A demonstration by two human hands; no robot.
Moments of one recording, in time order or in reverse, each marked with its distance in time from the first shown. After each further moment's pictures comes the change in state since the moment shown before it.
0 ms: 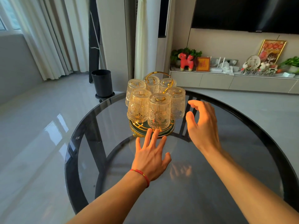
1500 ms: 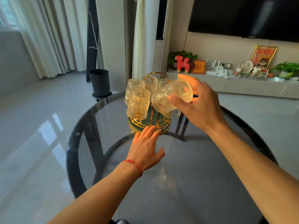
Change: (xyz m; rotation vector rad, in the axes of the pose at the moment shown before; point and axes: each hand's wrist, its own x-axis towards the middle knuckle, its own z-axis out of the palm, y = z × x) left_hand -0.005 -0.005 -0.032 -0.191 0.121 0.067; right_hand 0.031 -0.068 -0.049 0.075 -0.193 -0.065
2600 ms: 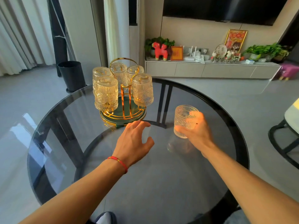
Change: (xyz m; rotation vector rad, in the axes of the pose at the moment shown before) left_hand 0.001 0.048 0.009 -0.236 0.048 -0.023; right_hand -0.098 0.147 -0.014 0.062 0.042 0.630
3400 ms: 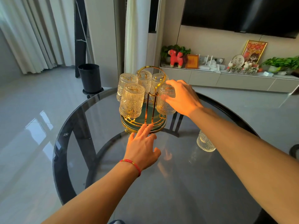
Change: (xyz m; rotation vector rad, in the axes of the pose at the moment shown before) left_hand 0.010 -0.054 -0.005 0.236 -0.160 -0.034; right_hand 0.065 -0.164 0.077 -0.545 -0.122 -0.528
